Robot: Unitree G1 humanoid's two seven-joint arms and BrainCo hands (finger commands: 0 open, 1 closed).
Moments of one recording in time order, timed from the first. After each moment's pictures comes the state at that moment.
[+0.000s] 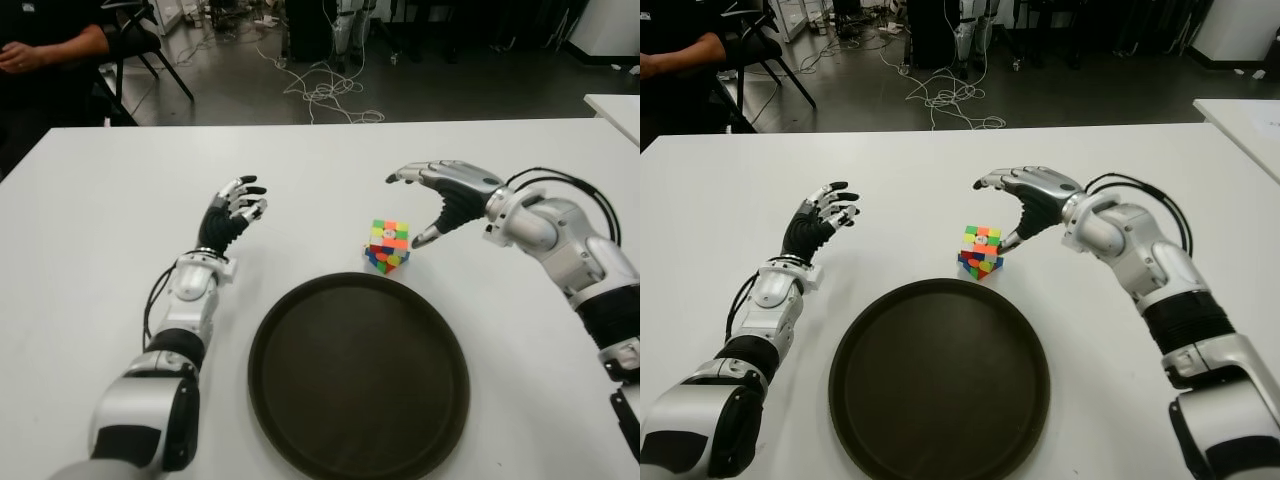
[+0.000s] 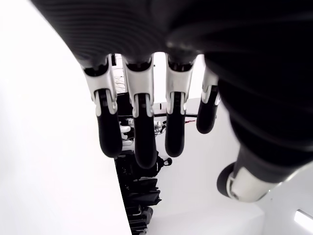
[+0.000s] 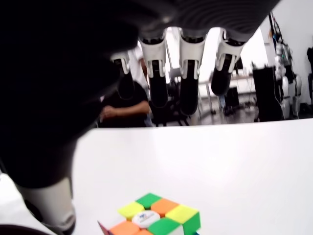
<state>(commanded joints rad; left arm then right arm) -0.67 0.09 0.12 1.19 0.00 -0.62 -0.13 -0.63 -0.57 0.34 0.39 -0.58 -0.33 0.39</state>
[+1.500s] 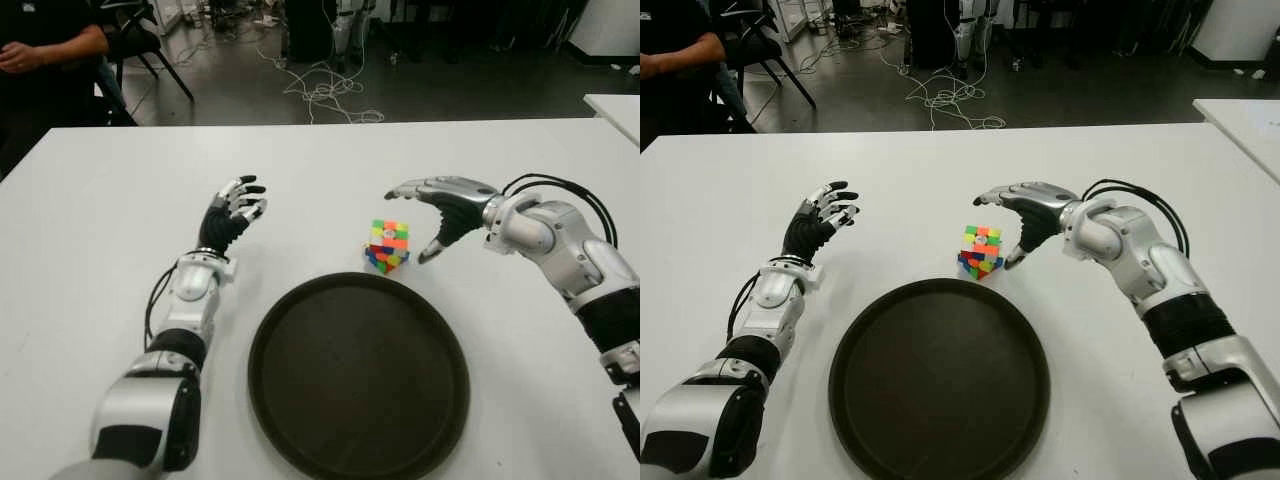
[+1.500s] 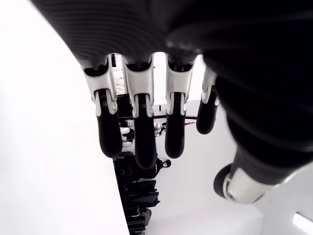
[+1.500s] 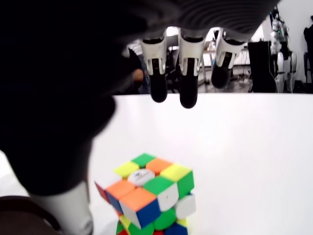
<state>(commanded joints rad) -0.67 0.08 0.11 1.19 0.01 -0.62 -0.11 -0.66 -0.55 0.39 0.45 -0.60 -0.34 0.45</state>
